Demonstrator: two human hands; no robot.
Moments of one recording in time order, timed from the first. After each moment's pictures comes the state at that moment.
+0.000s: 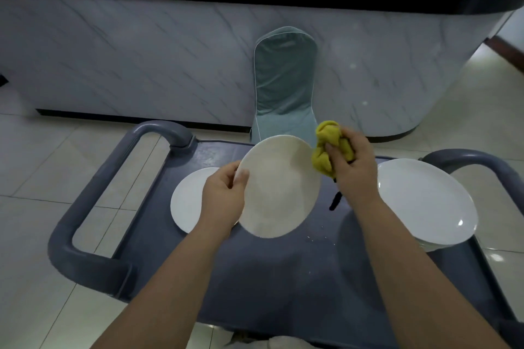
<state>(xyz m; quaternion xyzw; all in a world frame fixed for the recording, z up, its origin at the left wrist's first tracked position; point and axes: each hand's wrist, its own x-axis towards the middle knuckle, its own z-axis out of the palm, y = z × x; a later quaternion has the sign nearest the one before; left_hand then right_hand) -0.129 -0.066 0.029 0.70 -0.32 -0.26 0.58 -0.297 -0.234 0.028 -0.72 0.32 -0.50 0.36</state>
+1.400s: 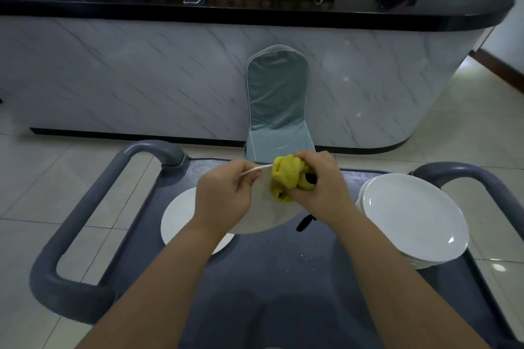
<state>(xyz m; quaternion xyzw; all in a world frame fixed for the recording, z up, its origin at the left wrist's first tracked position) -0.125 -0.094 0.068 0.71 -0.52 0.05 0.47 -0.281 -0.217 0.050 -0.84 0.26 -0.40 0.27</state>
